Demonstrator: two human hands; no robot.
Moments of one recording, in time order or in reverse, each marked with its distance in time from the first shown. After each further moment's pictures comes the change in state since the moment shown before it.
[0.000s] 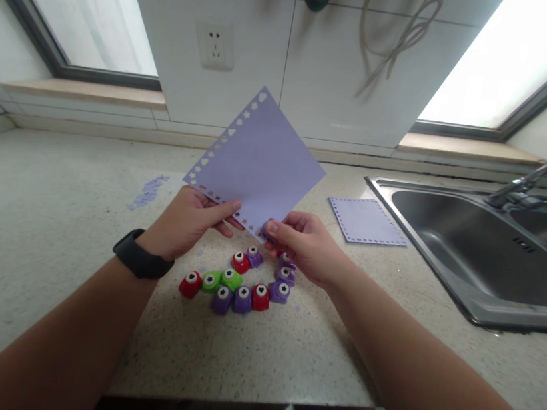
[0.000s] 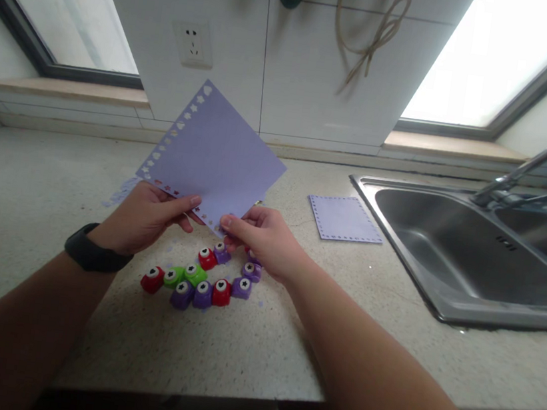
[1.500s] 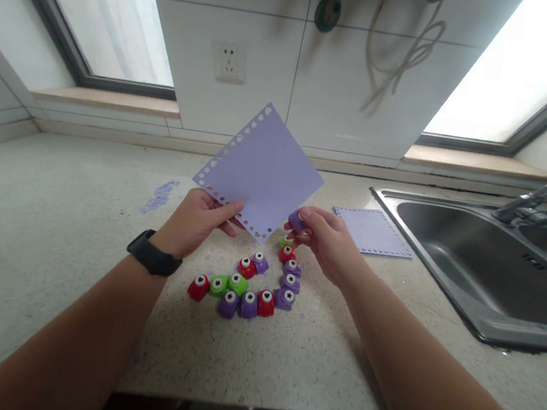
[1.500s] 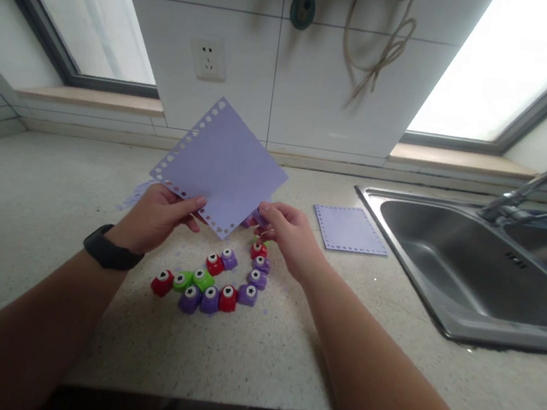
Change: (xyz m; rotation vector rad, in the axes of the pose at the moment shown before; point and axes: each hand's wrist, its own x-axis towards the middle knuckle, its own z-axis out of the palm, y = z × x) left_hand 0.006 -0.009 -0.012 -0.036 0.030 0.057; right_hand 0.007 -0.010 -0.019 0.006 0.151 -0.112
